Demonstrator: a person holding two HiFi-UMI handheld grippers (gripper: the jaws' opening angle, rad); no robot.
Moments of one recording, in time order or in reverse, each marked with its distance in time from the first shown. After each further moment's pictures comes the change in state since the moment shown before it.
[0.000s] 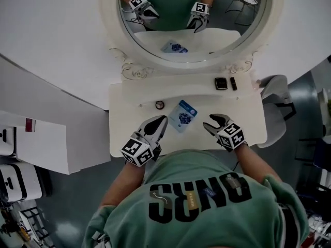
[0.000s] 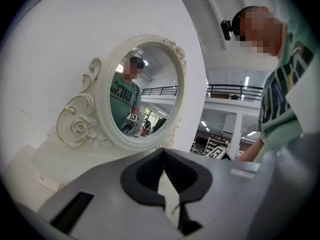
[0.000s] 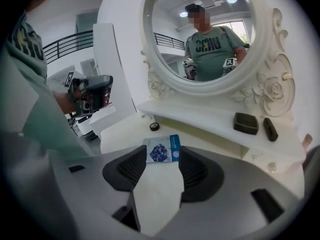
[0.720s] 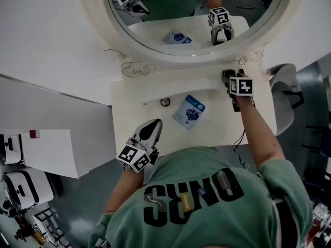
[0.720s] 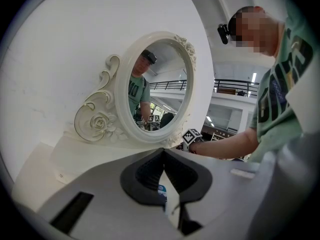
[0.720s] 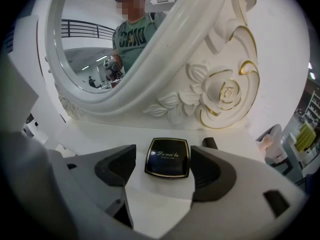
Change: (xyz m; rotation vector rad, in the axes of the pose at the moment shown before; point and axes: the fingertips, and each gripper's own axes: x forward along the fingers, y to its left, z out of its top) left arm -0.028 0.049 -0.013 -0.025 0.069 0.062; right arm 0.027 -0.219 0.056 0.361 0.078 -0.570
